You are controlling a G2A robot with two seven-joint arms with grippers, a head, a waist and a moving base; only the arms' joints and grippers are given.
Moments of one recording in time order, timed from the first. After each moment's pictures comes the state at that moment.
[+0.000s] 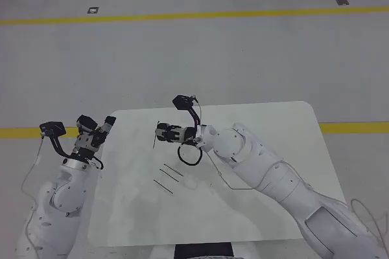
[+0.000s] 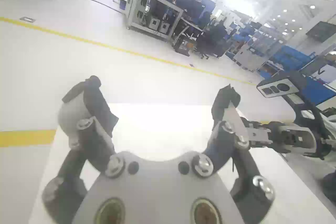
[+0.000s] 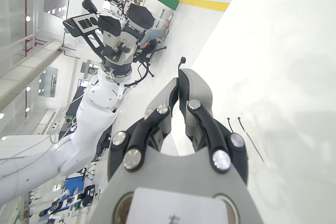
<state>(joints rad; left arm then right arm) 1.69 -1.10 -1.68 -1.73 0.63 -0.34 0.03 -0.84 -1.37 0.65 -1.33 -0.09 -0.06 0.57</state>
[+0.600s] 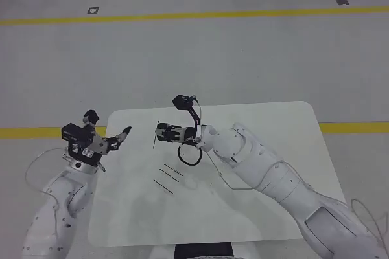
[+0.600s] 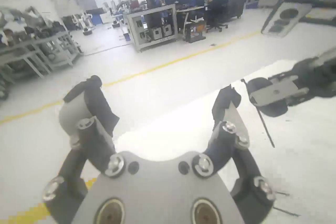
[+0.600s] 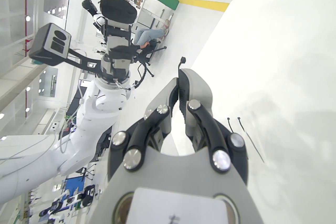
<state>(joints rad) 1.69 -1.08 -1.63 -1.74 1.42 -0.34 0.36 -0.84 -1.37 0.65 -1.33 -0.09 -0.06 0.57</state>
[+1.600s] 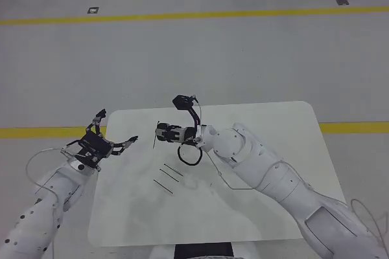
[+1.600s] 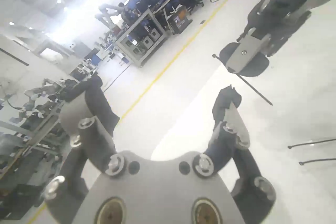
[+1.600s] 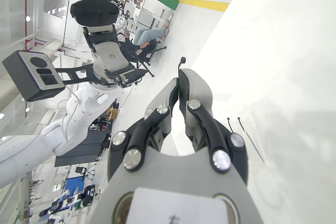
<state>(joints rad) 1.68 -0.81 -1.51 -1.77 1.57 -0.20 0.47 -0.84 -1.37 0.65 -1.33 -0.09 -0.06 0.57</state>
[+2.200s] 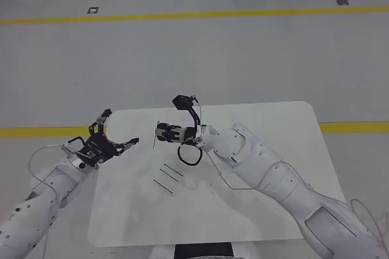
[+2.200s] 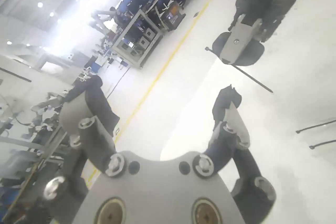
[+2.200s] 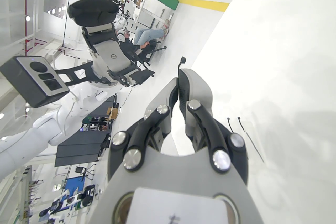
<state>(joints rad) 1.61 -0.61 -1.34 -1.75 1.57 -0.08 0.49 -0.84 -1.37 0.65 -1.33 -0.09 -0.06 0.57</state>
